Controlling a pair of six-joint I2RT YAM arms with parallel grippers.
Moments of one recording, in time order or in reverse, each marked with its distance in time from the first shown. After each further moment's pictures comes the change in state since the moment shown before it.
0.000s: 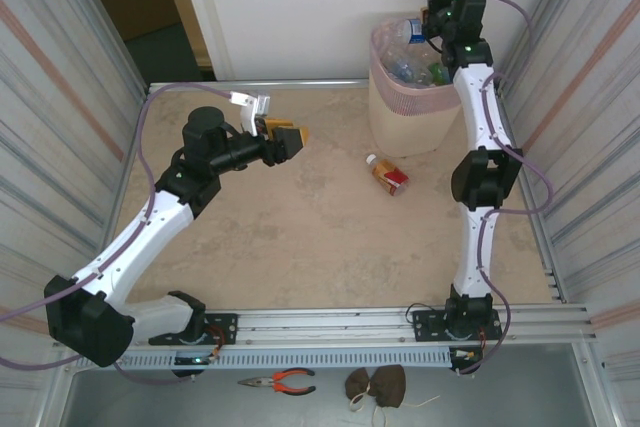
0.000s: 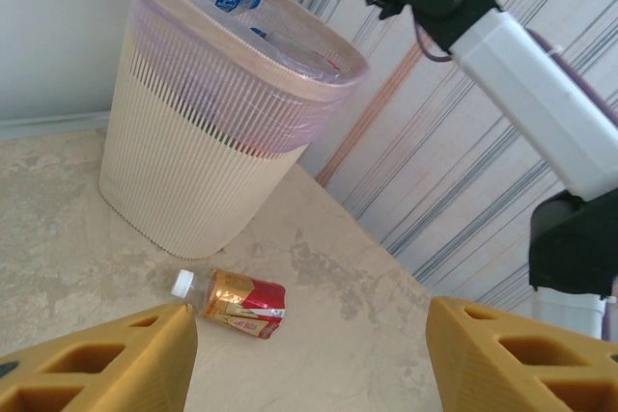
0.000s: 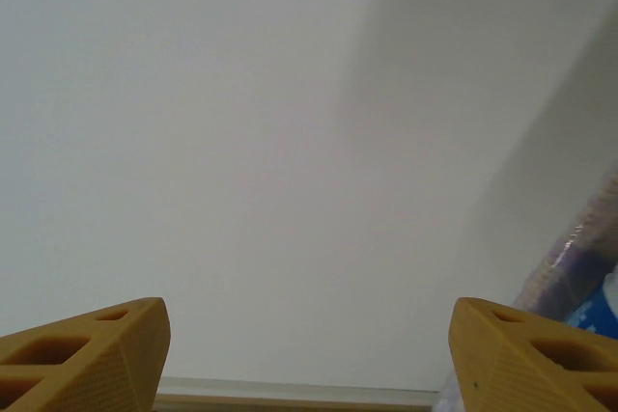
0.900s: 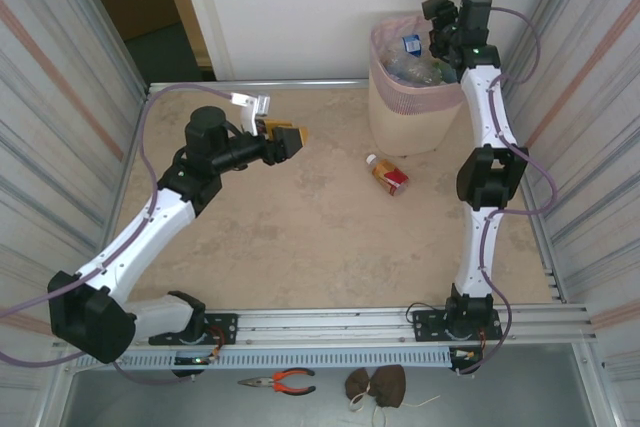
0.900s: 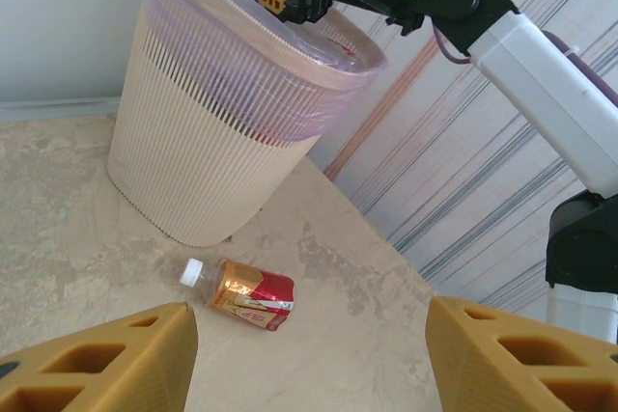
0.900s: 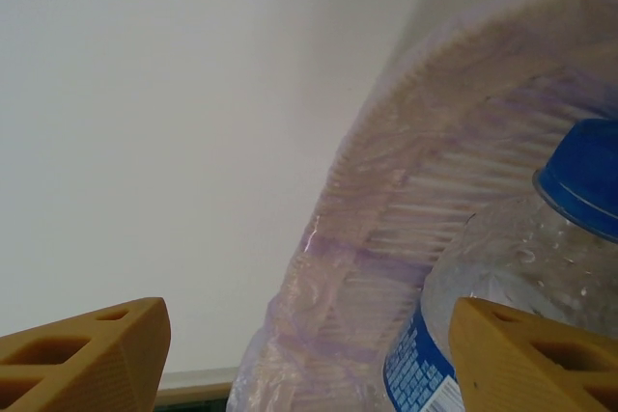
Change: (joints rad) left arm 0.011 0.012 -0.014 0.000 0.000 -0.014; right arm -0.047 -0.040 -0.062 -0.200 -0.026 -0.172
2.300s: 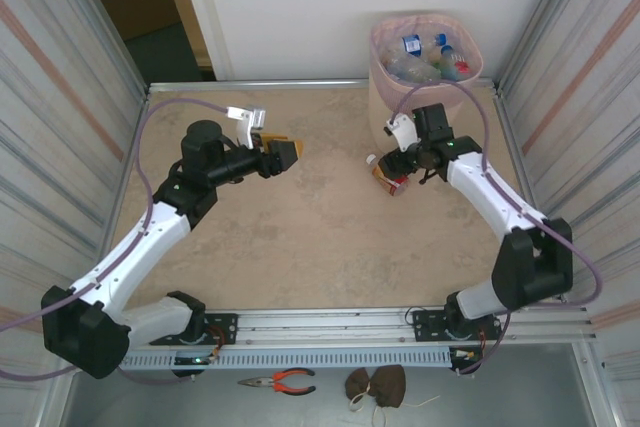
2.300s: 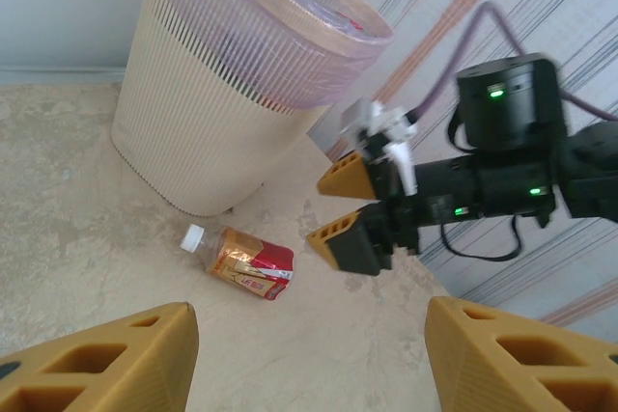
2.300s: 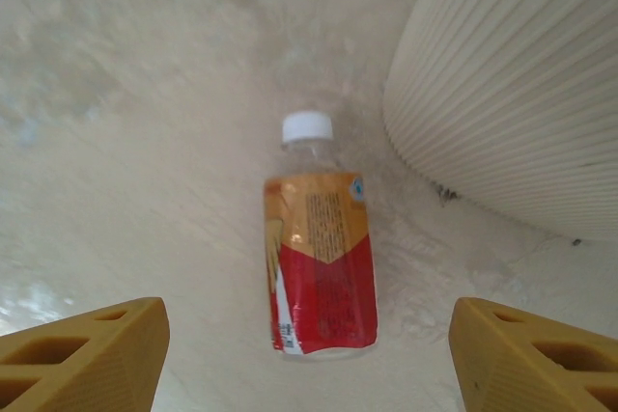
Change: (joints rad) left arm 0.000 -0.077 -0.096 -0.011 -0.007 -0.019; right arm 0.283 -0.801 -1.296 -0.141 0.161 -1.482
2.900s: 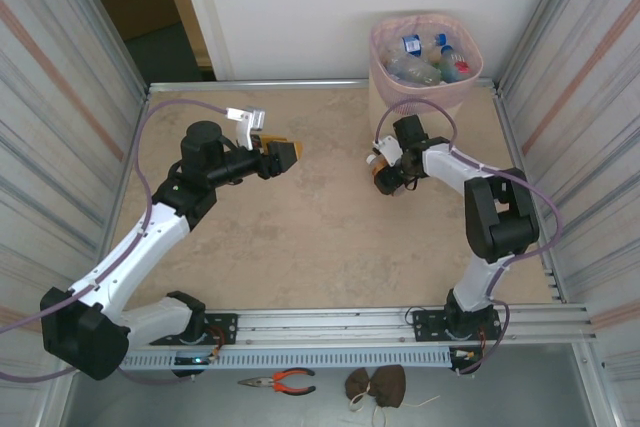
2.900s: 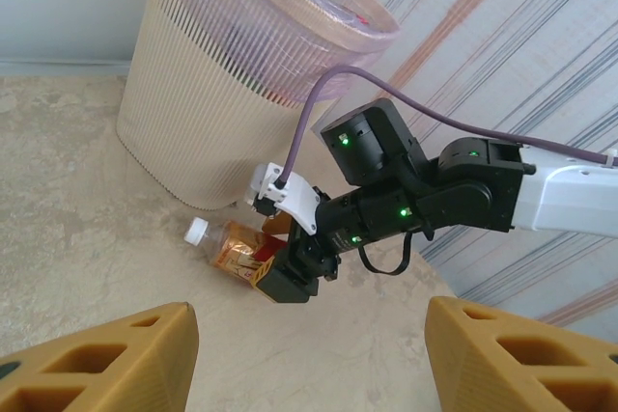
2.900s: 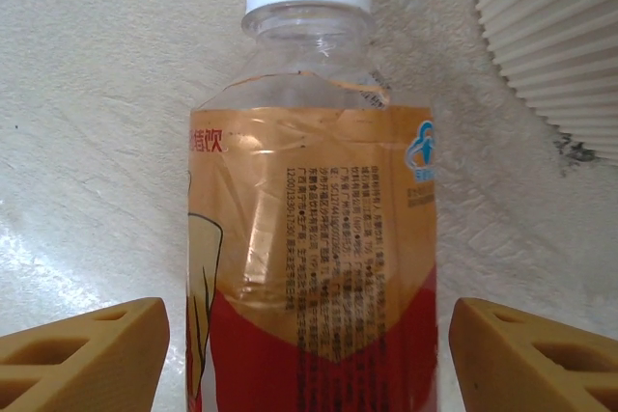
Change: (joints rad) left arm 0.000 -0.006 -0.001 -0.020 -0.007 0.000; right arm 0.001 0.303 -0.001 0.074 0.040 -0.075
